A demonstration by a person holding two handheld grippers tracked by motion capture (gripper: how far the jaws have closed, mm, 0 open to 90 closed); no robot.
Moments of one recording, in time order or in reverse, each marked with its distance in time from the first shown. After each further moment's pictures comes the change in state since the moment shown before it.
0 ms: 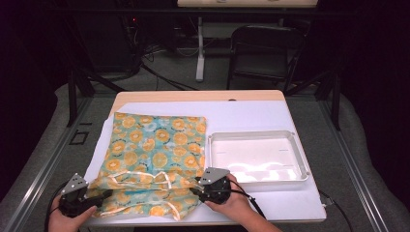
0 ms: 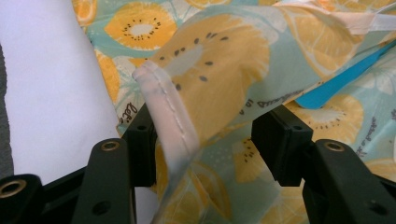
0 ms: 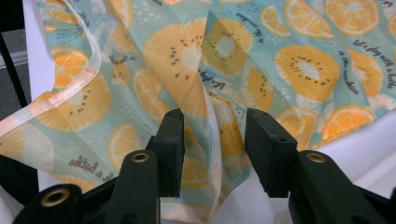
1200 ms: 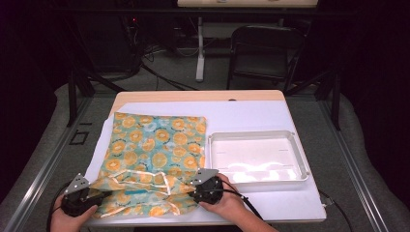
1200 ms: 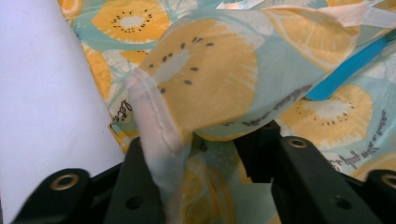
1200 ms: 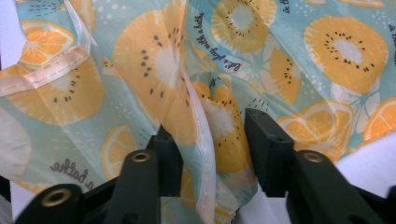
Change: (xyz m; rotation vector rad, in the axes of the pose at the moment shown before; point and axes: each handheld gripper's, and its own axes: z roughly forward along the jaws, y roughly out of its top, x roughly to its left) left arm 0.002 -0.002 0.006 0.014 -0.015 0.028; right arm 0.004 0.001 0.025 0.101 0.013 -0.002
